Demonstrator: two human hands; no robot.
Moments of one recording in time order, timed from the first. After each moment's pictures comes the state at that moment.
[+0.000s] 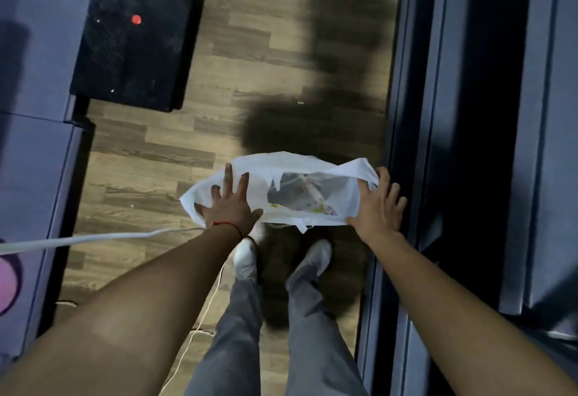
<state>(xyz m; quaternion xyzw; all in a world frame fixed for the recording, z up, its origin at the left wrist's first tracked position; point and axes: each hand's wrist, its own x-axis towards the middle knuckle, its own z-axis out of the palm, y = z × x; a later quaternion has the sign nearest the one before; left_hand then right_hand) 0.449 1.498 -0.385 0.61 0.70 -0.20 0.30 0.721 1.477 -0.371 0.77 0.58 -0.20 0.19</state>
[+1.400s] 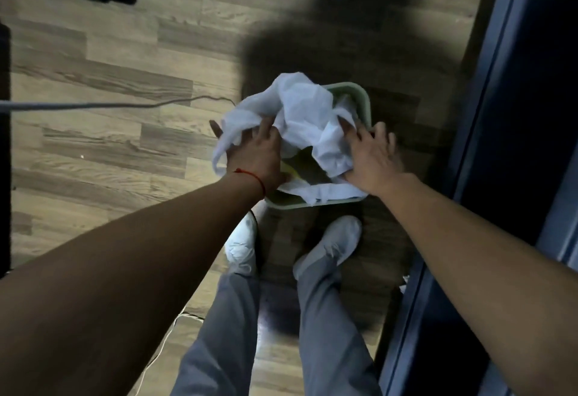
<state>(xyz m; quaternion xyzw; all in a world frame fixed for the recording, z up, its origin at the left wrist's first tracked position) 0.481 1.522 -0.649 0.69 0.62 -0.21 0.30 0.694 1.514 -0.671 0.60 0.72 -0.28 0.20</state>
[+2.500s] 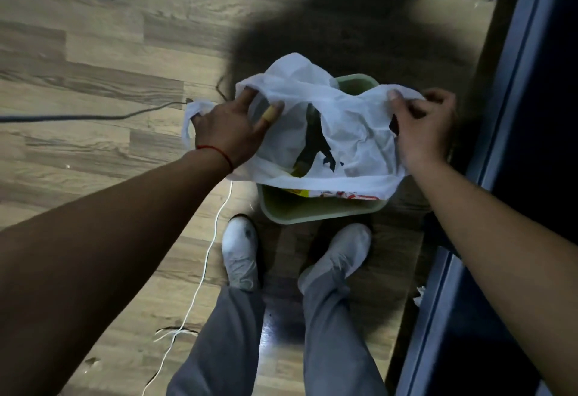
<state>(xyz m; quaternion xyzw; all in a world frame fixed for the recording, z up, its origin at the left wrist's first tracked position) 0.447 1.574 -0.683 0.65 0.69 -0.07 0.32 0.721 1.550 -0.701 0.84 0.40 -0.31 -0.22</state>
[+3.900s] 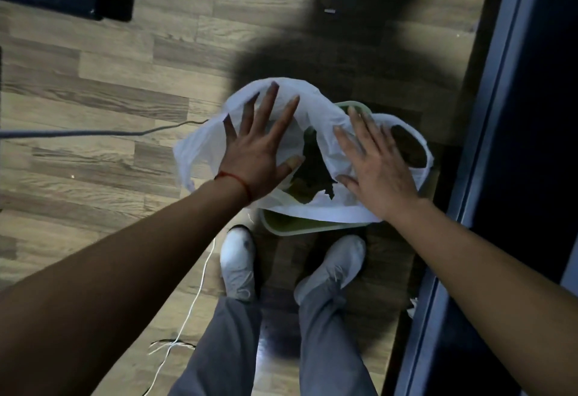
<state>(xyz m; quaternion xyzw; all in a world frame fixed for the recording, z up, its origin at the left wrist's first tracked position) 0.469 1.553 -0.664 0.78 0.57 -0.06 0.25 0.702 1.521 -0.675 0.55 0.80 -0.20 0.10</state>
